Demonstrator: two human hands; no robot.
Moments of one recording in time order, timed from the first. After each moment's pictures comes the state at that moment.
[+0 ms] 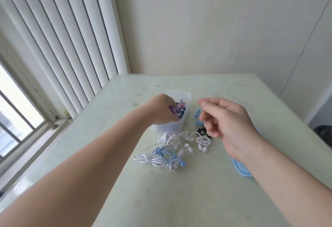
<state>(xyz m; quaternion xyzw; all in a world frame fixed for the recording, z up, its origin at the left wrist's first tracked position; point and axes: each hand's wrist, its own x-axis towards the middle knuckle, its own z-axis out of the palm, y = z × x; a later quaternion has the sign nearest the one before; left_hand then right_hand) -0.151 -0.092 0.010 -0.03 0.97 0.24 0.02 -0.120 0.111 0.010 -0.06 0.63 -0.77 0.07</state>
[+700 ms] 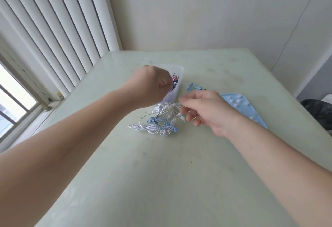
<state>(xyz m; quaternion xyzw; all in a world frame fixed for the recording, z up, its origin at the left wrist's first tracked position) -0.092 -0.092 0.025 0.08 0.97 0.18 -0.12 -0.102 0.102 -0.020 -0.05 0.73 -0.65 0.20</state>
